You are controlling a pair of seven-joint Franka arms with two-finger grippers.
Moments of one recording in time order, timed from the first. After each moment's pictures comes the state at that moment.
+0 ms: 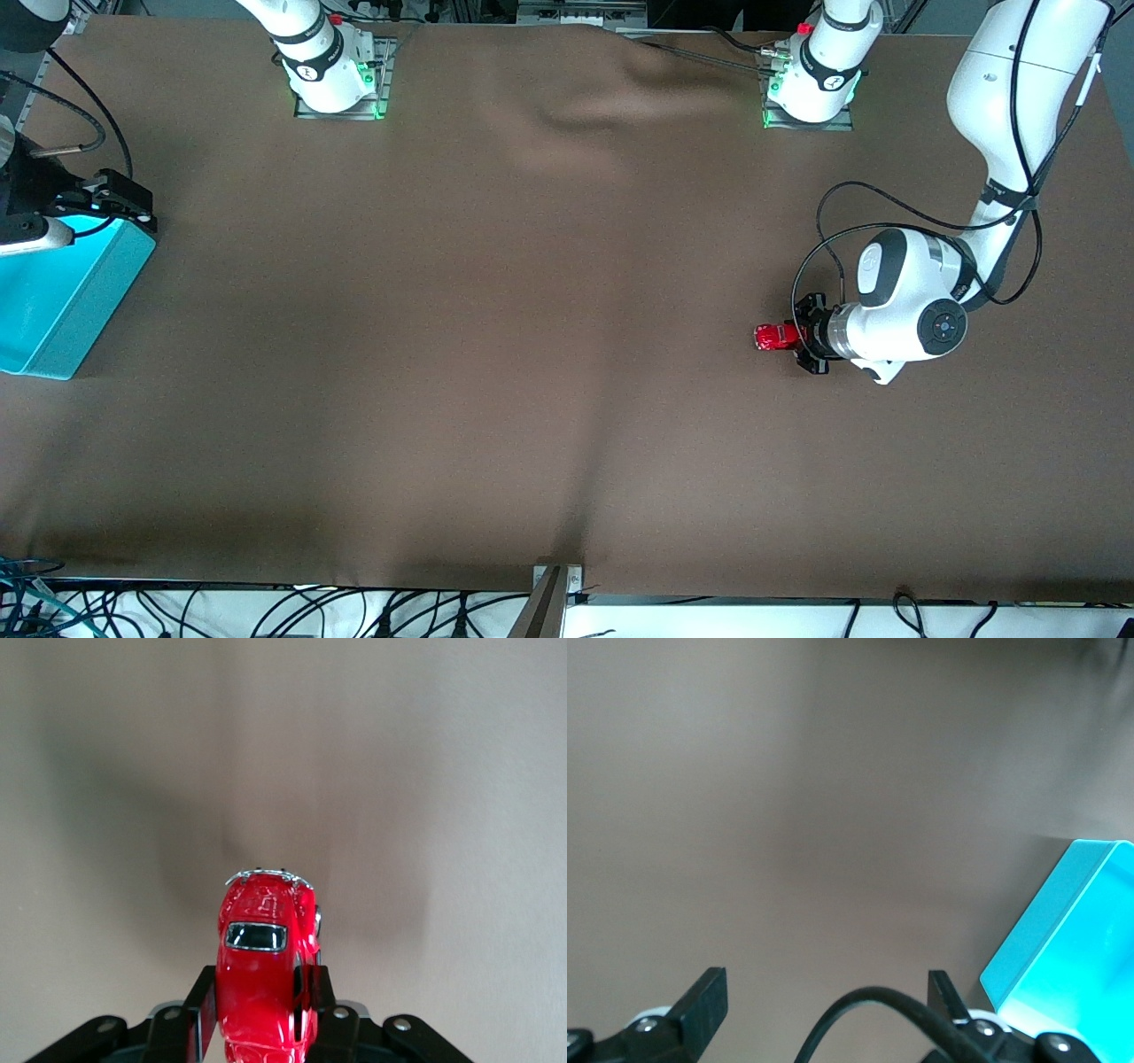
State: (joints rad) left arm 0.19 0.60 -0.33 -1.86 -0.04 2.19 -1.74; right arm 0.02 0.05 -0.01 -1.57 -0.05 1.61 -0.19
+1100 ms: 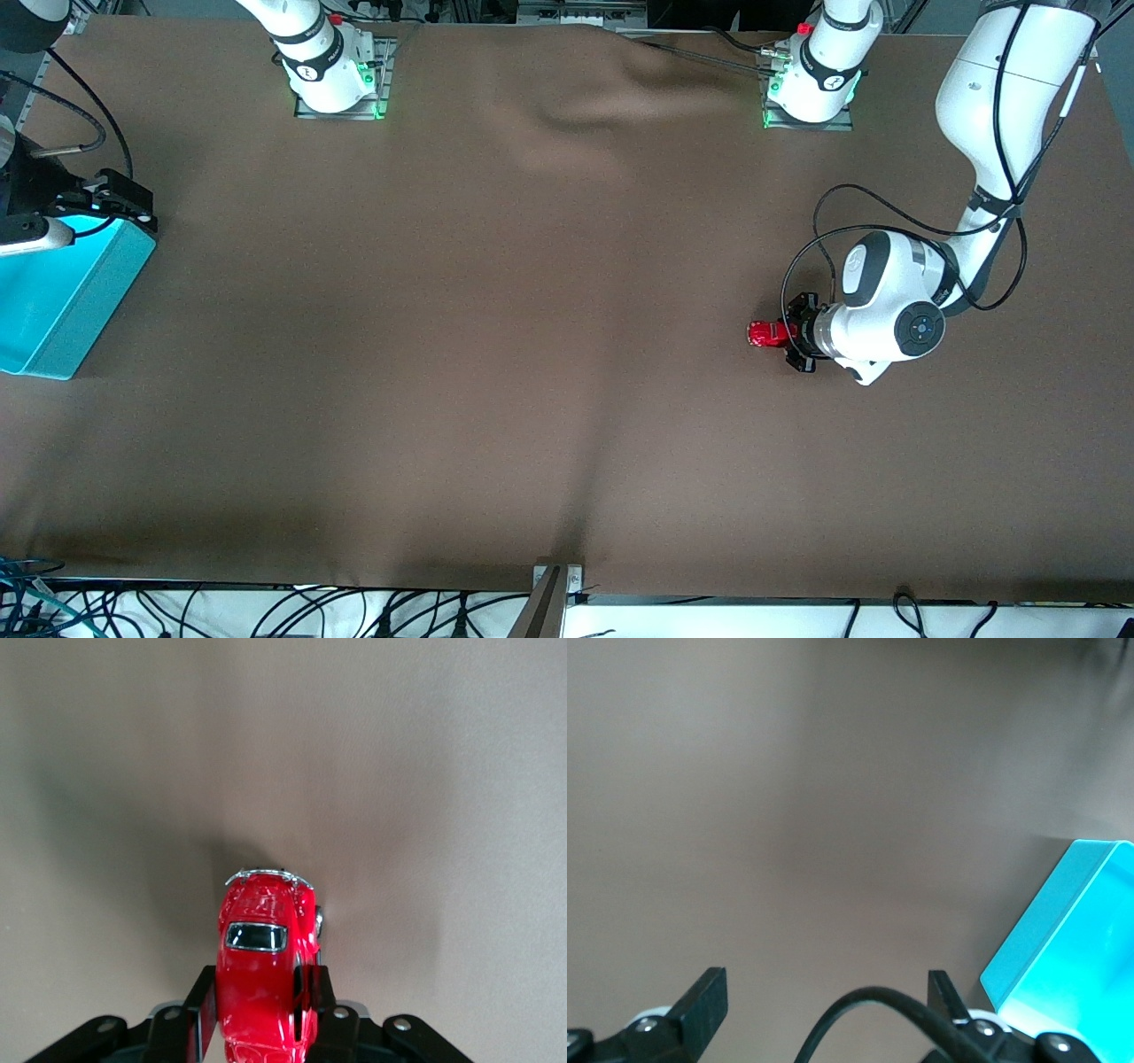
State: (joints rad) left arm 0.17 0.62 -0.33 -1.86 0.00 2.20 -1.69; right arm 0.02 0.05 -0.01 -1.57 -0.05 1.61 -0.19
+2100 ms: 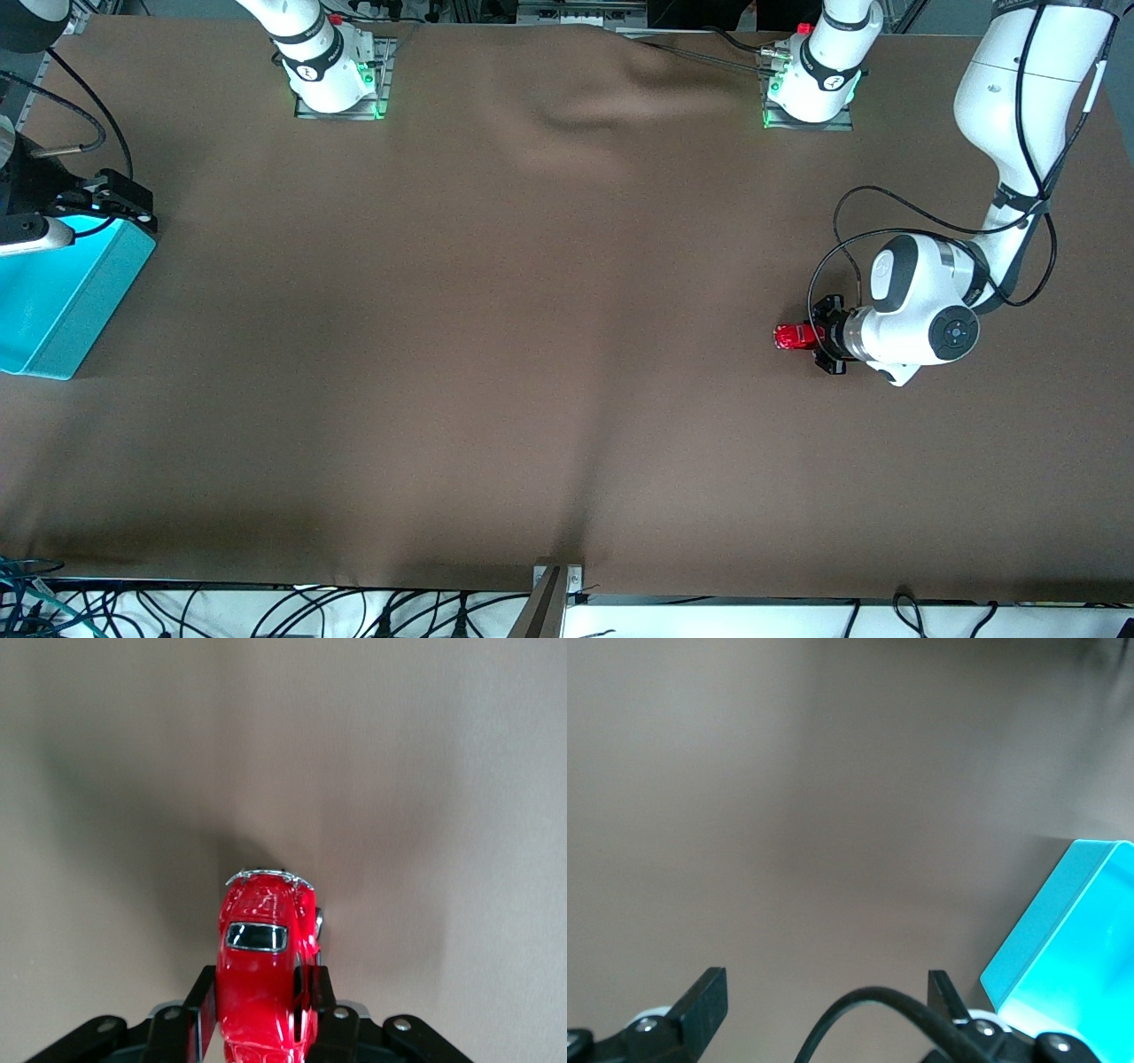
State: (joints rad) left arm 0.18 0.60 -0.26 -1.86 0.00 2.18 -1.69; right arm 0.02 0.05 -0.01 -1.57 -0.05 1.61 -0.19
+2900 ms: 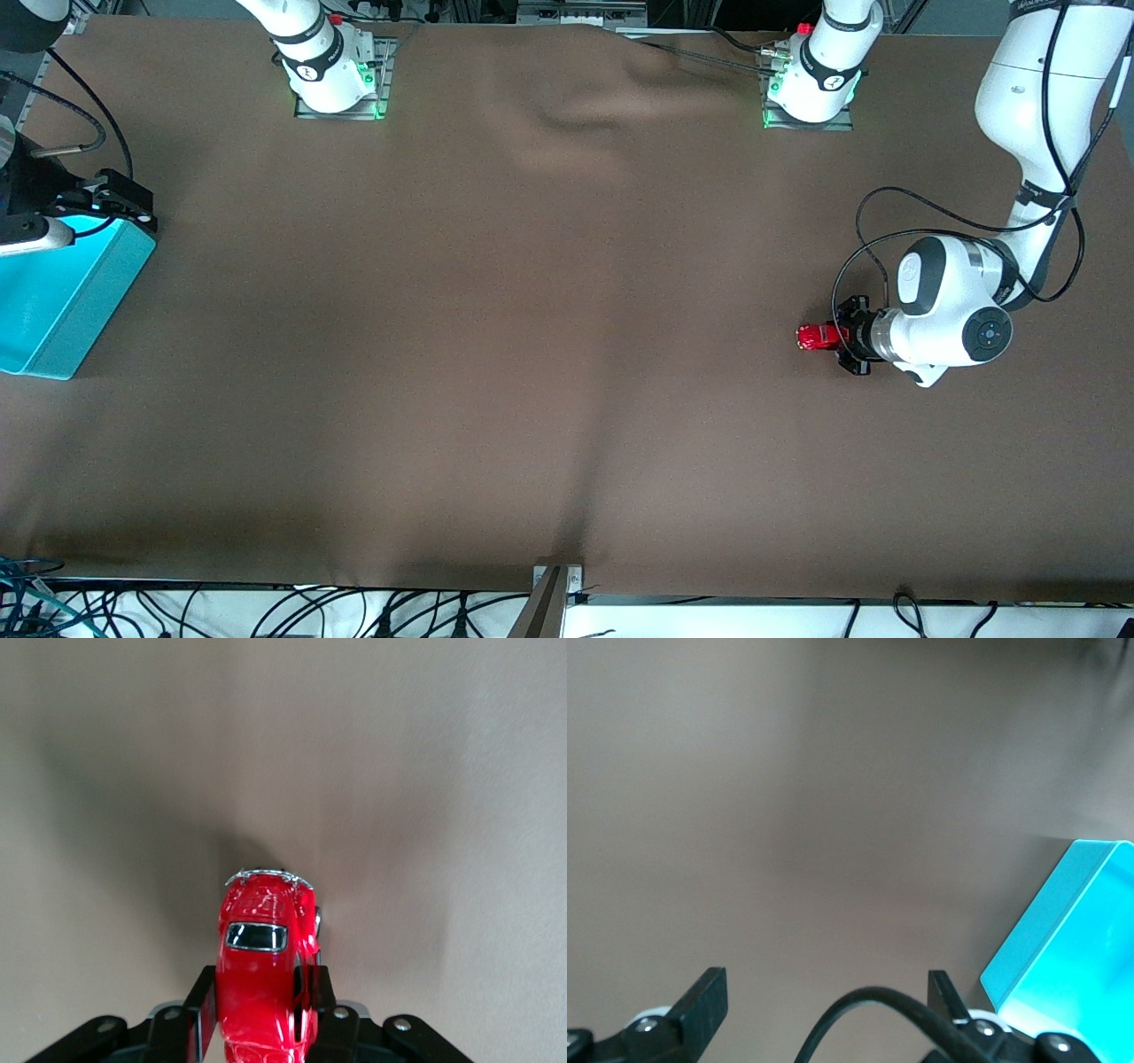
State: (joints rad) left arm 0.24 0.60 -0.25 -1.86 0.02 2.16 -1.59; right arm 0.02 0.05 -0.01 -1.57 -0.05 1.61 -0.19
